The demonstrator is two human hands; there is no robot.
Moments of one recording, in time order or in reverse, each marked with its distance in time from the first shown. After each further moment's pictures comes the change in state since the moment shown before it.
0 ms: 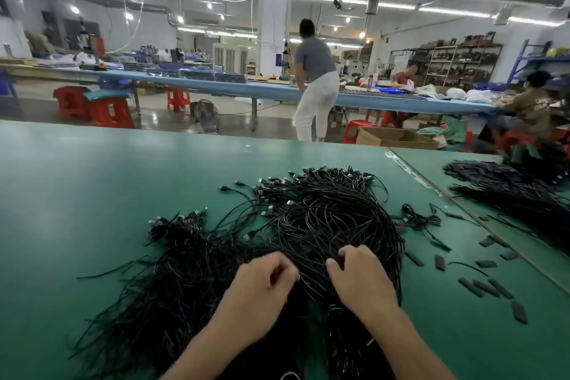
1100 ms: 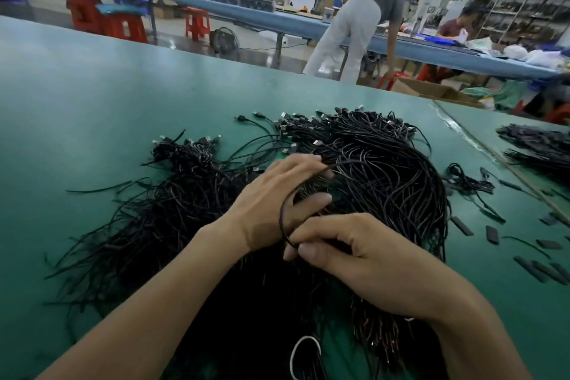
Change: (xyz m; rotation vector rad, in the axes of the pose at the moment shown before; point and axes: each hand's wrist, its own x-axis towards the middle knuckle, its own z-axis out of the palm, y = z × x) left_hand 0.070 -0.055 -0.007 0.276 0.023 0.386; right_hand -0.022 -0.042 -0.023 0.352 -0.600 -0.621
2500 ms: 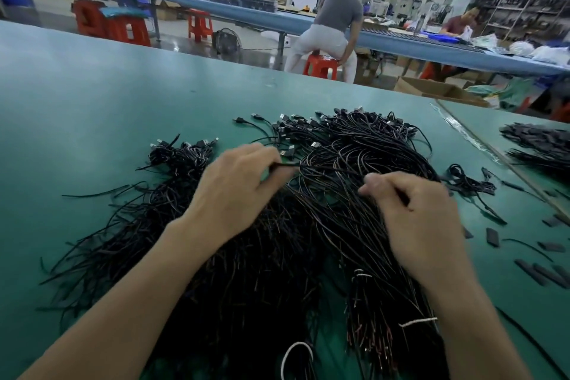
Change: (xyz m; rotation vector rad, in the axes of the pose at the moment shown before) left_hand -0.001 -0.003 -0.027 0.280 0.265 -0.008; right_hand -0.002 0.031 -0.017 -0.041 0.840 0.151
